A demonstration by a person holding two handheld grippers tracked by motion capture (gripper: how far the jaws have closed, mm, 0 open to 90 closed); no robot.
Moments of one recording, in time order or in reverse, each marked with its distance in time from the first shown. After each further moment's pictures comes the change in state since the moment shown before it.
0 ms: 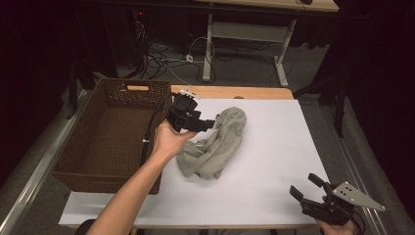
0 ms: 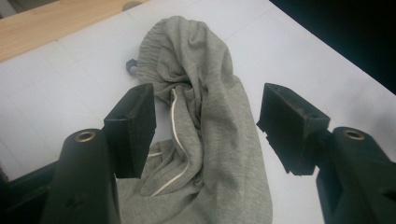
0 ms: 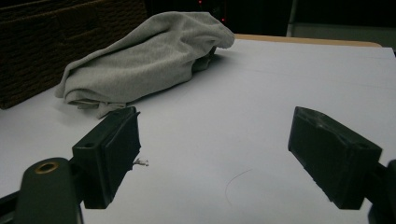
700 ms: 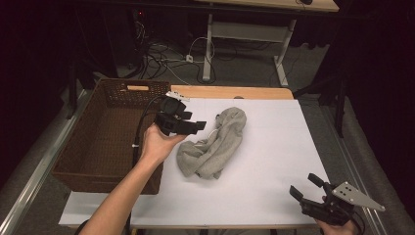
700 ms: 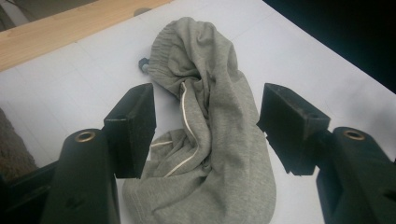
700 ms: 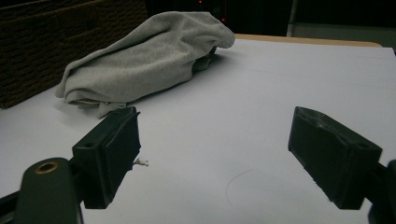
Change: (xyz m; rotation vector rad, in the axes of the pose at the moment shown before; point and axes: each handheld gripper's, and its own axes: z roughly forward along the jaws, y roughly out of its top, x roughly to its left) left arm 0.005 -0.018 -0.024 -0.043 0.013 0.006; right arm 0.000 0.000 0.000 0.000 0.000 -0.001
